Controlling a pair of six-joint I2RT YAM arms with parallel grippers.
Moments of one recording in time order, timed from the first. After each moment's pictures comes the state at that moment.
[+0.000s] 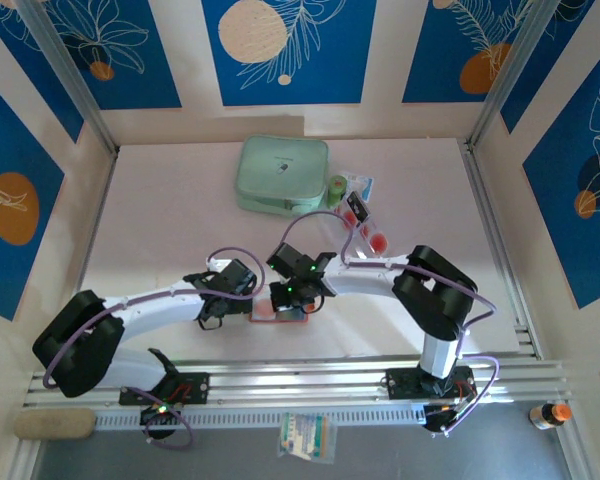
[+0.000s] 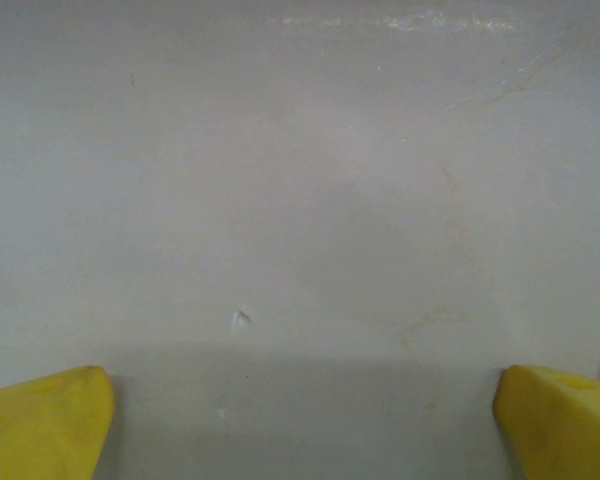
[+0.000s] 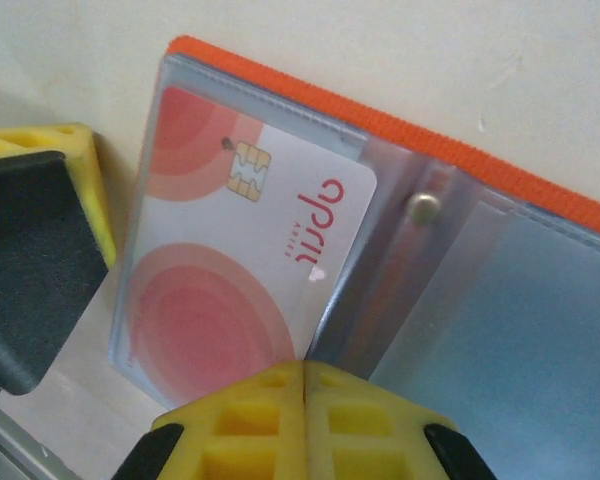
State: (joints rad) left arm -0.75 1.34 0.57 -0.52 -0.36 -0.76; right arm 0.99 1.80 1.05 -0.39 -0.20 0.73
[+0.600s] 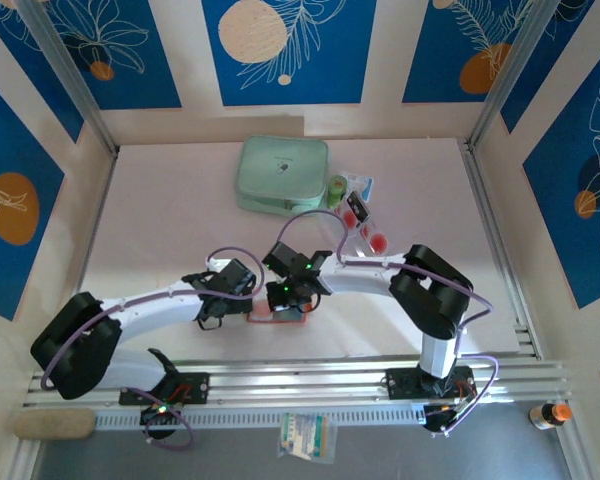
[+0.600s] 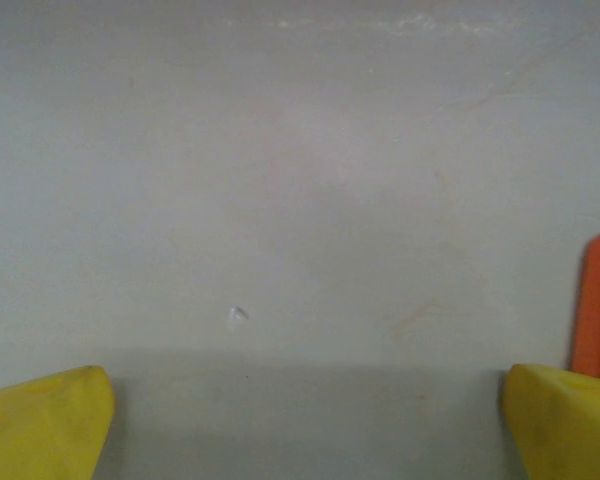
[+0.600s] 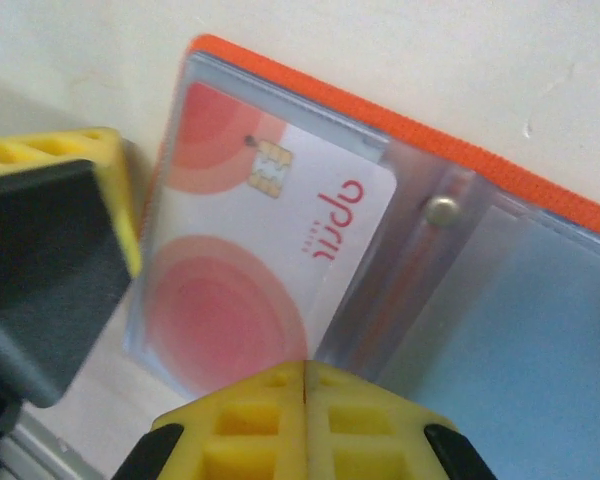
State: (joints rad) left arm -0.75 1.31 0.57 -0.53 -0.35 -0.76; right arm 1.00 1.80 1.09 -0.43 -0.20 0.73
